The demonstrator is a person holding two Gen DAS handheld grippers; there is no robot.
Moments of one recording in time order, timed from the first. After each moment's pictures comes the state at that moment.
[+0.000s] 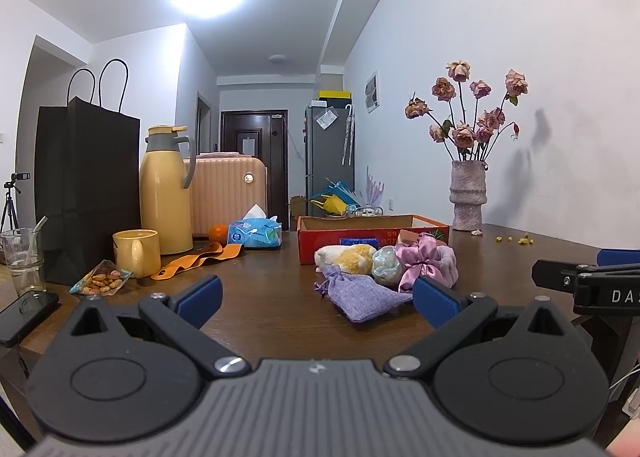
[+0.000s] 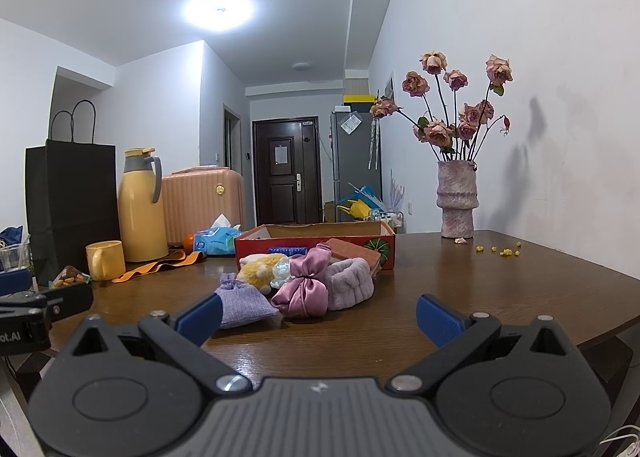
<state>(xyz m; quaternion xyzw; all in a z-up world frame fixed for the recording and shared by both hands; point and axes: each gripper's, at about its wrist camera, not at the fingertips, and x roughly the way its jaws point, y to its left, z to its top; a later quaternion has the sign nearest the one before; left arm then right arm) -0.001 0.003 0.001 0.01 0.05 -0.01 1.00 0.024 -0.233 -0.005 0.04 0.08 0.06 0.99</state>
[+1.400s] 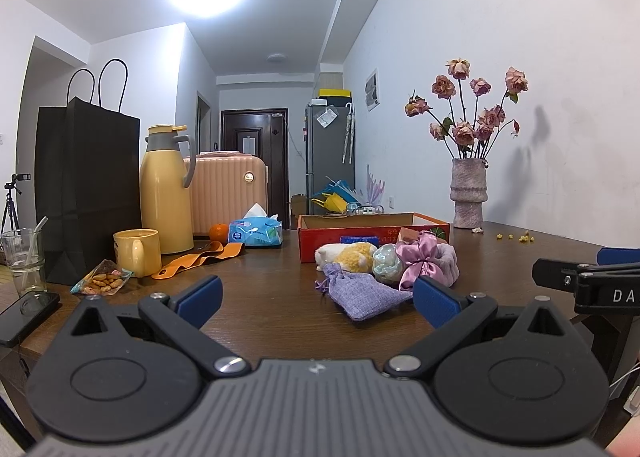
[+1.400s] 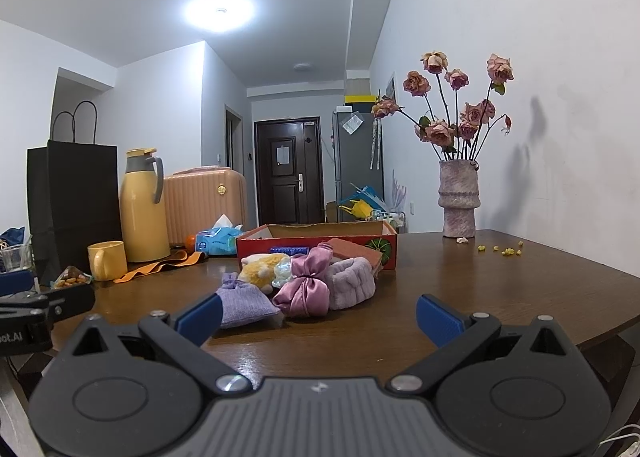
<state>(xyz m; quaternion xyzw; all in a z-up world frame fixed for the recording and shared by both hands) 0.000 0.002 0.001 0.01 0.06 -0.01 1.00 0.023 -0.231 -0.008 0.04 0.08 0.06 0.99</state>
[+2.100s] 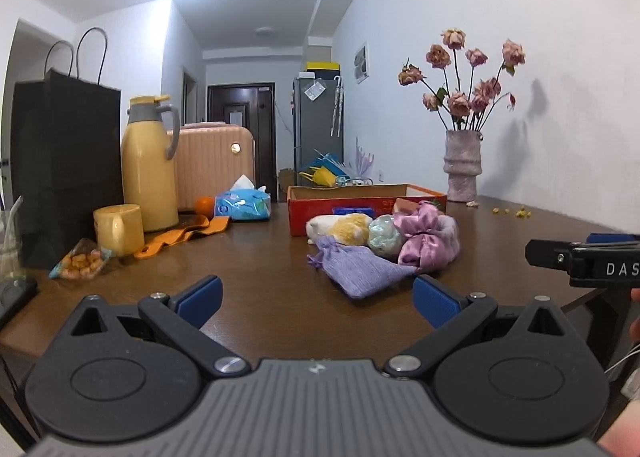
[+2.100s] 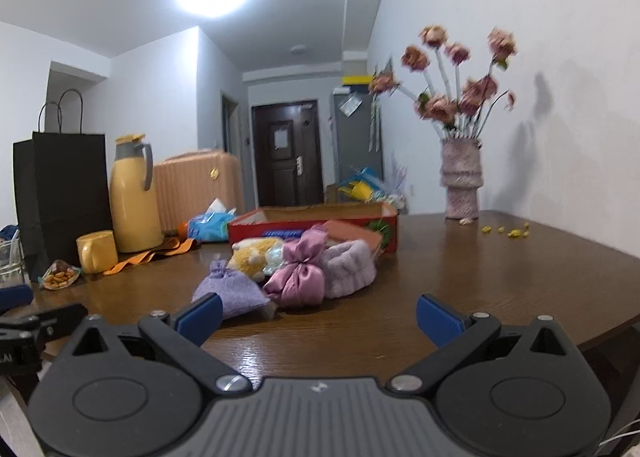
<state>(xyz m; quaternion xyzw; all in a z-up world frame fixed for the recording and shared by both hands) 0.039 0.005 -0.013 0.03 0.09 -0.02 1.00 0.069 -0.234 -0.017 0.04 0.12 0.07 0.99</state>
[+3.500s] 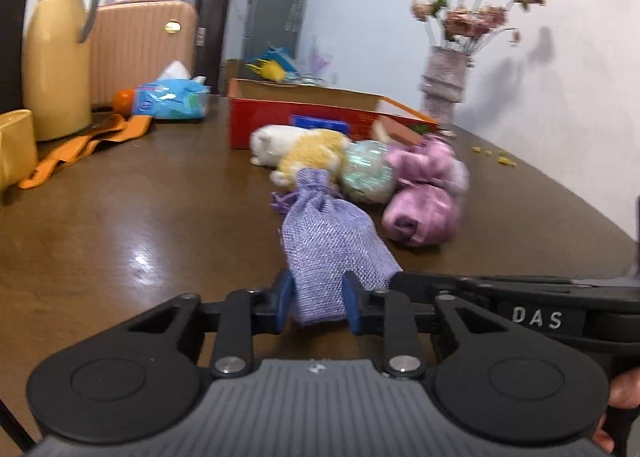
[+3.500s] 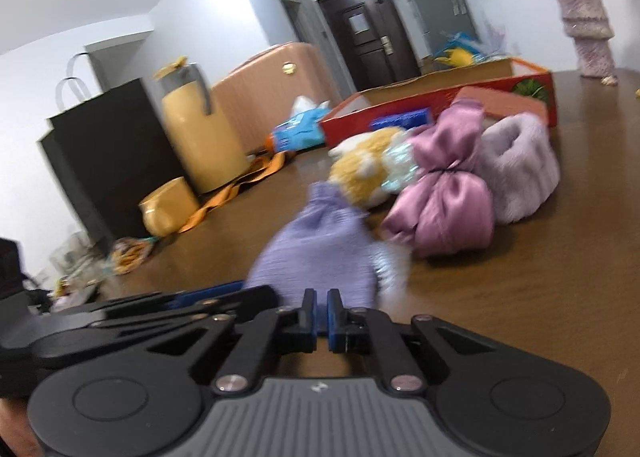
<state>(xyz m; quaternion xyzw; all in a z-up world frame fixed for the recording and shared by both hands) 0.188 0.013 -0.030 -0.04 0.27 -0.13 0.95 0.215 -0.183 -0.049 0.15 0.29 0.26 0.91</state>
